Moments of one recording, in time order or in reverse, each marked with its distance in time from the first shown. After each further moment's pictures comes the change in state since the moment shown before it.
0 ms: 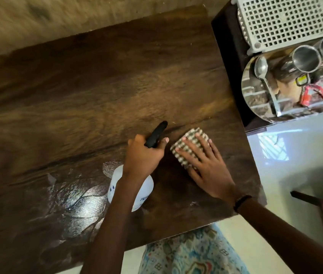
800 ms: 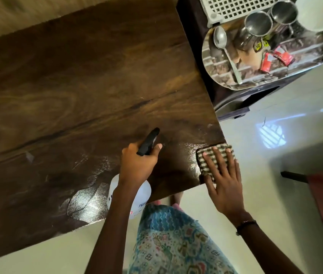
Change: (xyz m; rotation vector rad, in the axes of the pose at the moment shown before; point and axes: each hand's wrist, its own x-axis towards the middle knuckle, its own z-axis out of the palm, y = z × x) left_hand -0.091 -0.023 0.065 0.009 0.001 0.057; right_hand -0.168 0.014 0.016 0.167 0.099 0.493
